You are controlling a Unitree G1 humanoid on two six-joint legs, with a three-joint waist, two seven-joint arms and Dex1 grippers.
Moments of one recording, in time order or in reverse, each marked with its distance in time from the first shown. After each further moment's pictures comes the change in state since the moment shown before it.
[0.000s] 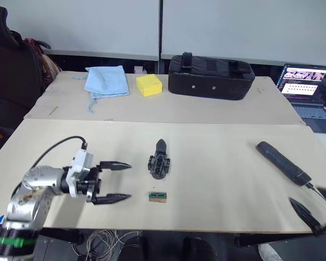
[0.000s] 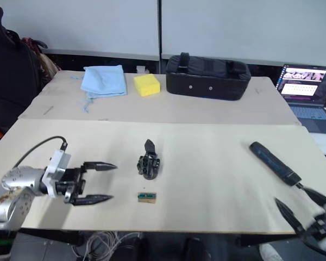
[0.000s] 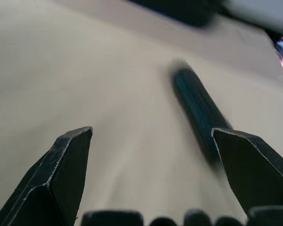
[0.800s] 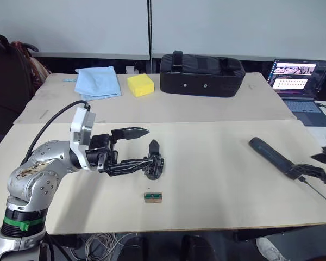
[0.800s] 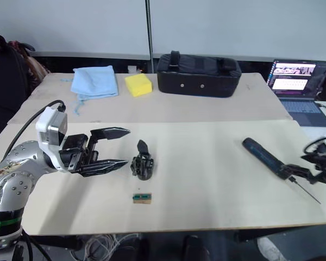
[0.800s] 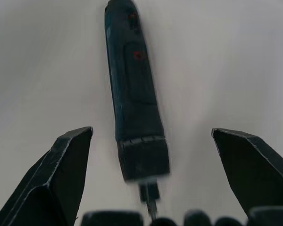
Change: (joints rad) left arm -0.302 -0.037 0.006 -0.048 -0.233 0.242 0.247; right arm -1.056 -0.651 0.702 0.957 -0.243 0.353 0.281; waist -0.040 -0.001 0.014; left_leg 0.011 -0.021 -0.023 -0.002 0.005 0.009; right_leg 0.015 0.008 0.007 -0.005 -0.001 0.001
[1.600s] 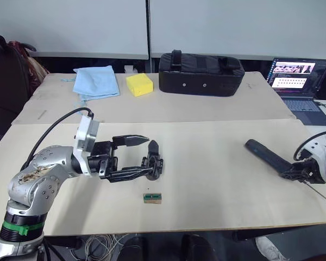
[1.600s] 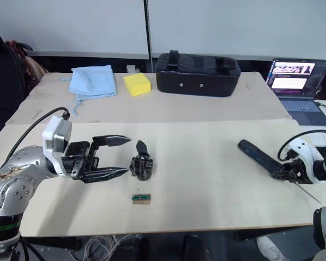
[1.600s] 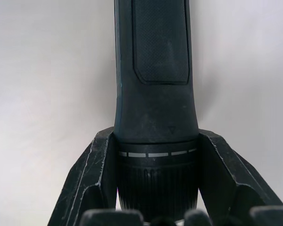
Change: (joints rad) left arm 0.067 0.031 -0.012 -0.015 0.037 -0.026 -0.052; right arm -0.237 0.066 0.157 0.372 -0.250 -0.372 0.218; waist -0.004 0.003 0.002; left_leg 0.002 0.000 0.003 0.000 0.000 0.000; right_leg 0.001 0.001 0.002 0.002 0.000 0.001
